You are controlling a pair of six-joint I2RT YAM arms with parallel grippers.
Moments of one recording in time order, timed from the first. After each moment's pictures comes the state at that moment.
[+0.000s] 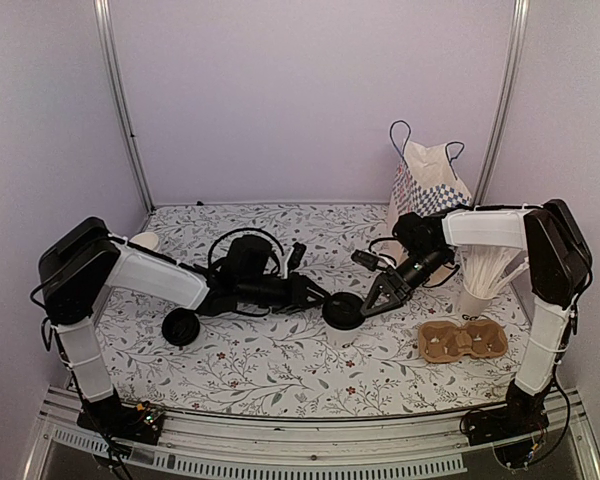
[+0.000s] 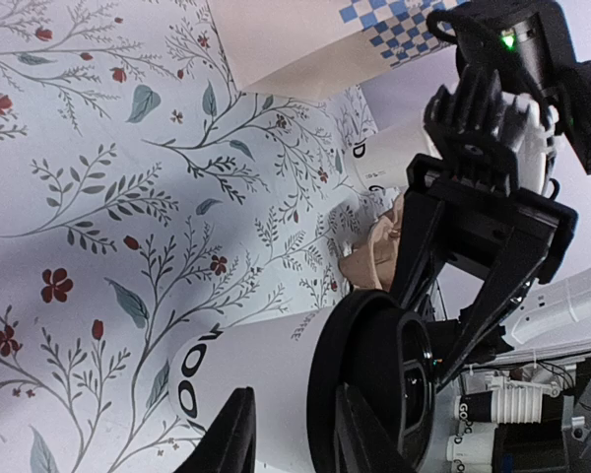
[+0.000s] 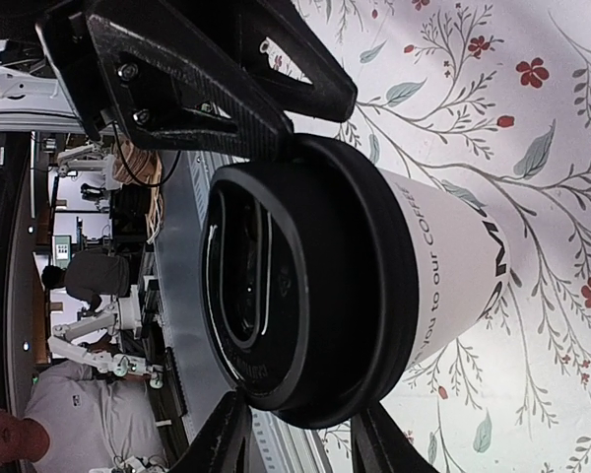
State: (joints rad) left arm -0.85 1.88 0.93 0.41 0.43 -0.85; right arm 0.51 1.91 1.30 -0.93 -1.01 -0.27
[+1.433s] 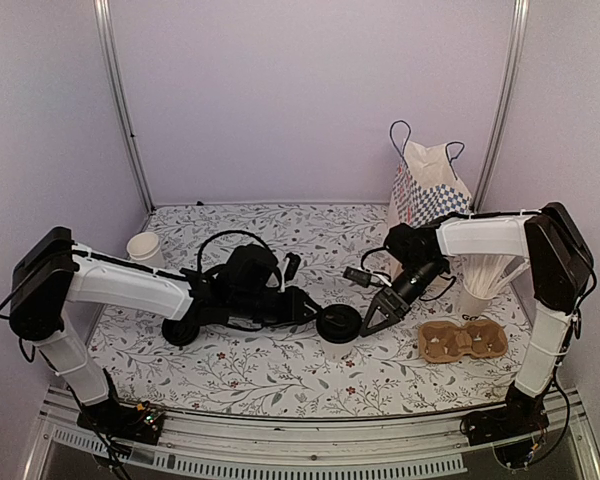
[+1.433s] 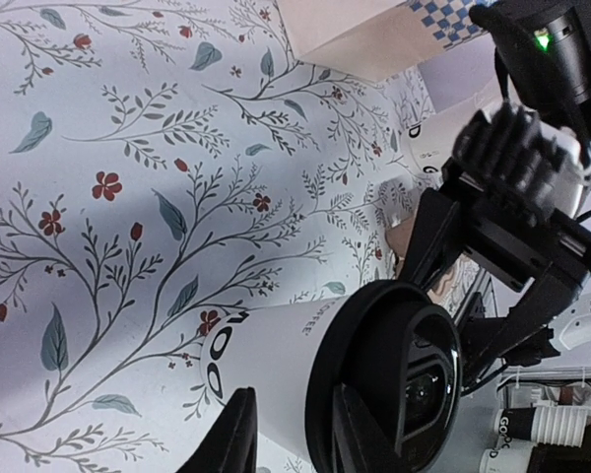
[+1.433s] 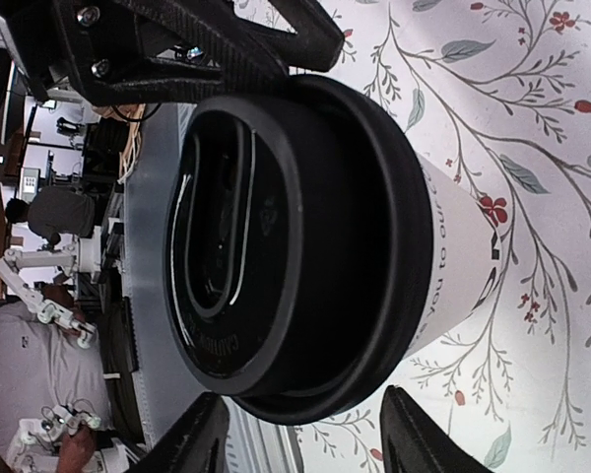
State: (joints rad) left arm -0.99 1.69 0.91 0.14 0.17 -0.87; right arm 0.59 1.87 1.25 -0.95 -0.98 -0.43
